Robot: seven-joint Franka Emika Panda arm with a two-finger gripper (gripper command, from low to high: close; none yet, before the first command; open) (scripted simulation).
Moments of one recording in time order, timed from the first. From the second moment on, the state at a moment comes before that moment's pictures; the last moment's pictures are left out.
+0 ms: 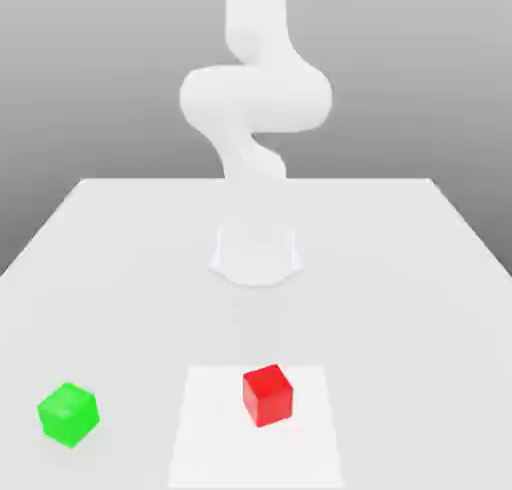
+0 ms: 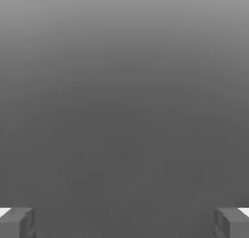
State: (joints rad) arm -0.01 -0.72 0.02 -2.35 -0.03 2.35 0.79
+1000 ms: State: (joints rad) arm 0.02 0.24 0.02 -2.74 -0.02 2.99 0.44
